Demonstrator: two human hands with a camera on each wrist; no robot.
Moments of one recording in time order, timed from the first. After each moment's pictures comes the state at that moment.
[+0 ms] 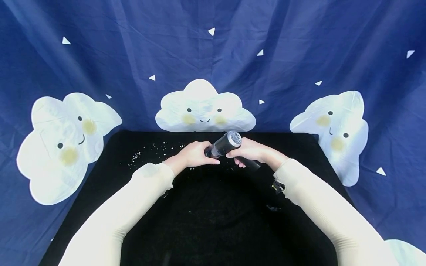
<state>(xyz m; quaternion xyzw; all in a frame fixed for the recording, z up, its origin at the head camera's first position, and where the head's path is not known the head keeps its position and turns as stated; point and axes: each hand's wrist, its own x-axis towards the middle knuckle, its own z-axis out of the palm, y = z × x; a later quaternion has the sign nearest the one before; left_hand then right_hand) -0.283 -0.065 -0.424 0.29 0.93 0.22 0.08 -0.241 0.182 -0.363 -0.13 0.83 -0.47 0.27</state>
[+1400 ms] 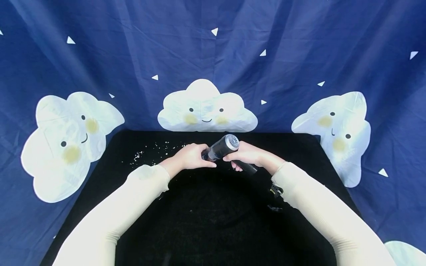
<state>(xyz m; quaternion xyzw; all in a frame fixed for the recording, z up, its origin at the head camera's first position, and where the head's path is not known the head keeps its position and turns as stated) -0.269 -0.083 -0.417 0.28 0.94 0.20 0.08 -0.234 0.166 -0.371 -0.14 0.82 -0.49 0.28</state>
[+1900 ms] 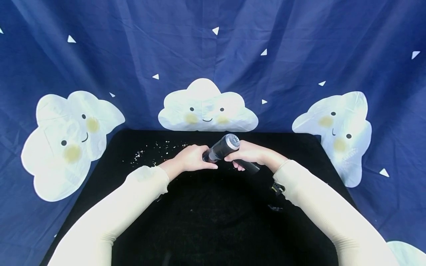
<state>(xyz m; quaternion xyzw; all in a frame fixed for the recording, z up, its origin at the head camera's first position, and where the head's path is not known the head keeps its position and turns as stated) -0.260 -0.082 -0.417 0.28 0.93 0.20 0.09 -0.236 0.170 -0.367 -0.16 0.81 -0.48 0.30</state>
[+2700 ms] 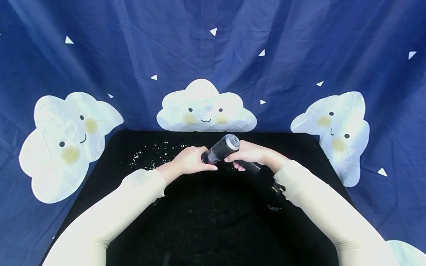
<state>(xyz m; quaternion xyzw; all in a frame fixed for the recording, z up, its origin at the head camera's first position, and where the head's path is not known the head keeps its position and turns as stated) -0.251 -0.080 -0.417 0.28 0.94 0.20 0.06 -0.232 0.174 -0.360 -0.17 0.81 -0.48 0.30</state>
